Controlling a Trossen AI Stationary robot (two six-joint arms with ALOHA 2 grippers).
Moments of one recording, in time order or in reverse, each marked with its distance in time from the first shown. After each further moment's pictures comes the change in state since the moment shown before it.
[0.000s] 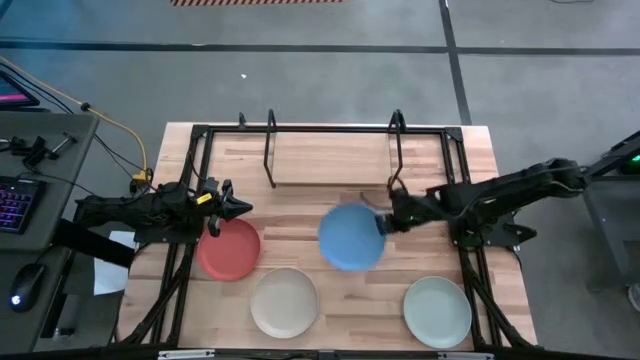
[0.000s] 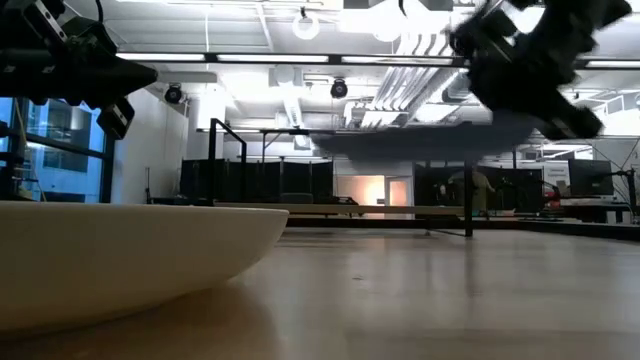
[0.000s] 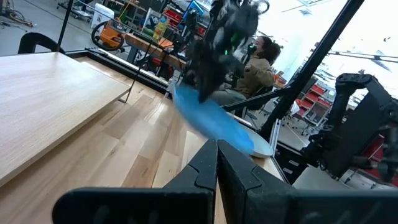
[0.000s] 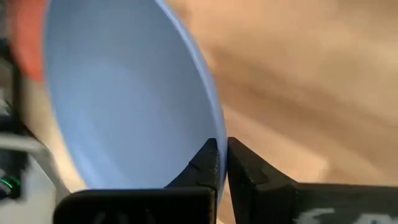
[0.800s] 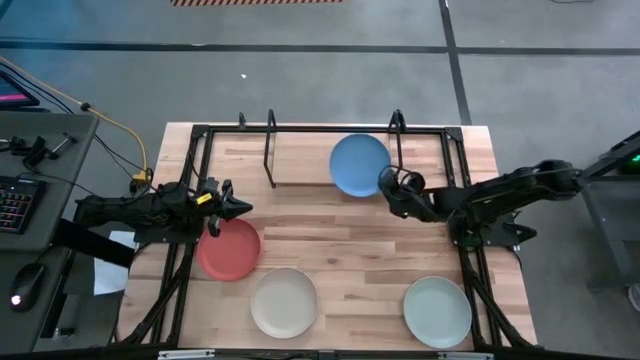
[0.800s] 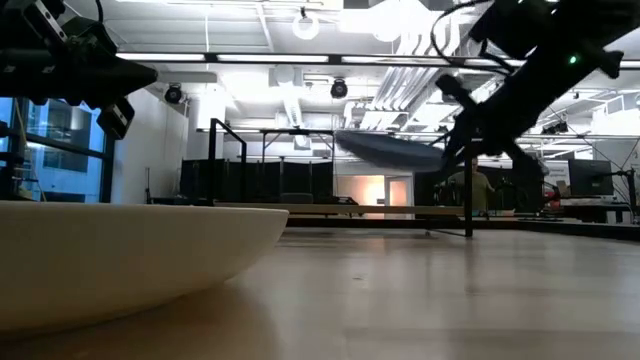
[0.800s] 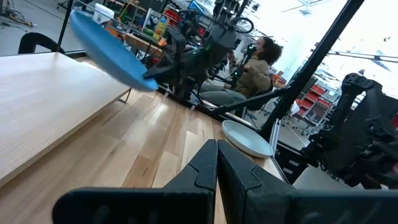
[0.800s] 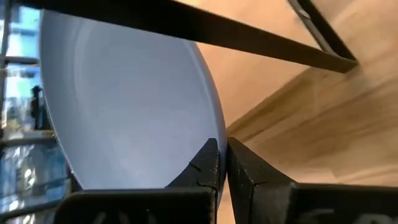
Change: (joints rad) left arm 0.000 0.000 0.000 0.000 0.000 0.000; right arm -0.087 0.104 -0.216 0.412 0.657 0.668
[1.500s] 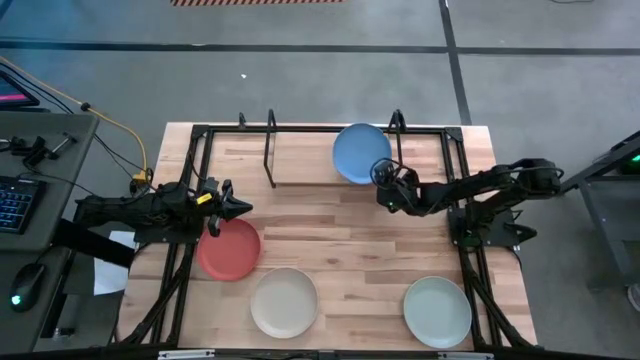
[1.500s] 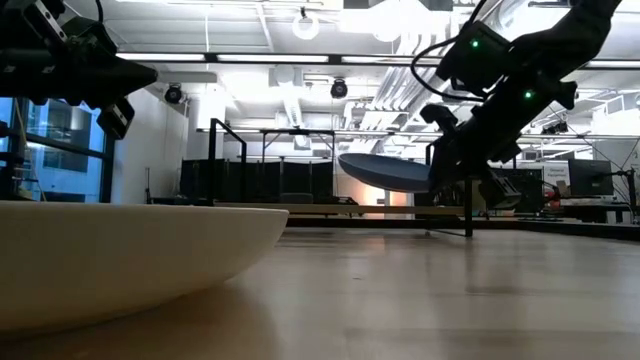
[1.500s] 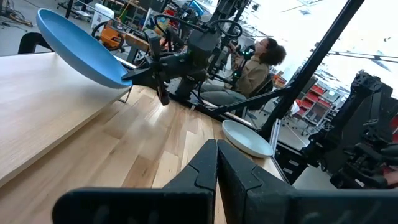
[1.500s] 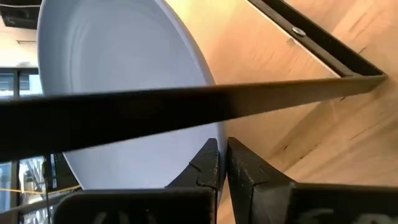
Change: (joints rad) left arm 0.000 0.000 0.000 0.000 0.000 0.000; right arm -0.125 0.185 0.027 0.138 0.010 0.140
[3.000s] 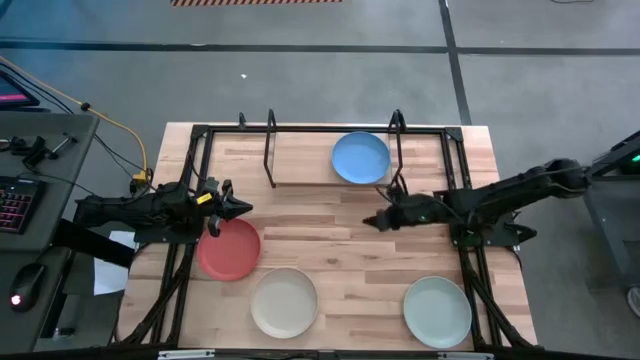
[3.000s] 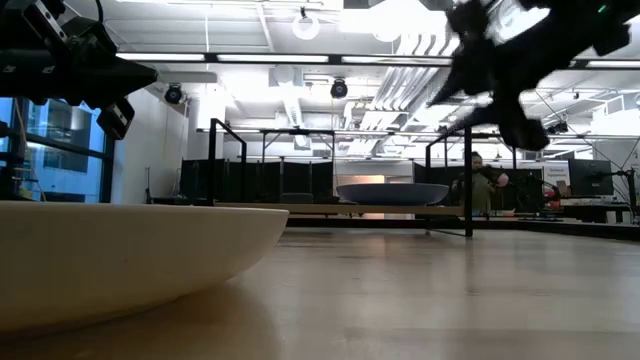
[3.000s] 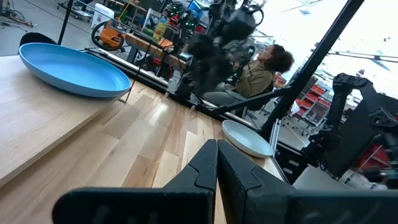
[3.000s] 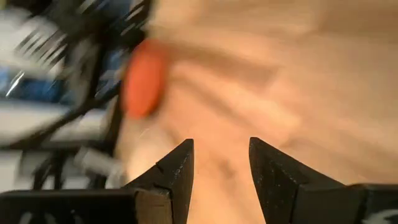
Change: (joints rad) left arm 0.000 0.000 0.000 0.000 0.000 0.000; right arm 0.250 -0.331 0.001 -0.012 -0.559 -0.895
